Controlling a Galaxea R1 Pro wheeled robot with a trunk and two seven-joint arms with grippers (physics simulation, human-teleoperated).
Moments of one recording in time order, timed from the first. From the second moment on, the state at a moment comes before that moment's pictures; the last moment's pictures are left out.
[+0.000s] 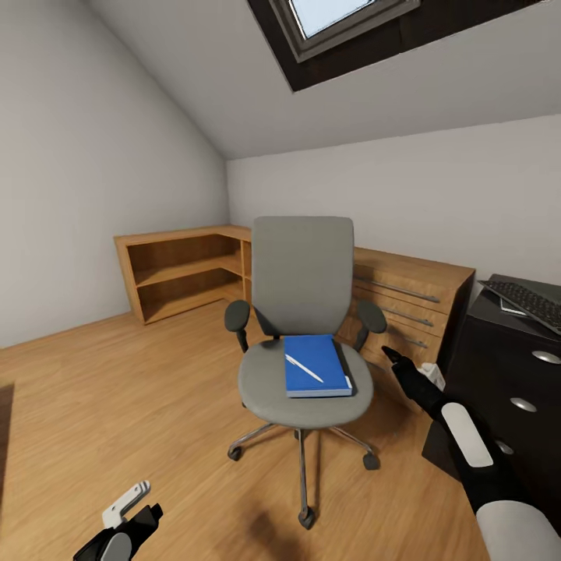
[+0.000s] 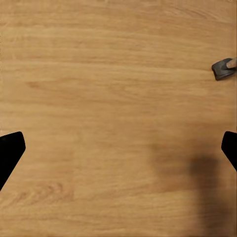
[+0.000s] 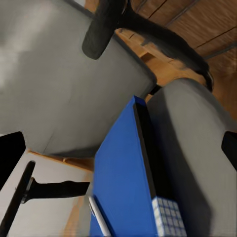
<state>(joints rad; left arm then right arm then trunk) -0.09 0.01 0.11 -1.19 0.70 0.44 0.55 -0.56 -0.14 -0.17 -1.01 -1.05 0.39 0.09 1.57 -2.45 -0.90</state>
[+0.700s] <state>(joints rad) -0.09 0.00 0.11 -1.19 0.70 0.44 0.55 -0.53 -0.18 -0.16 -1.19 -1.02 0.45 0.09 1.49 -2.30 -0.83</state>
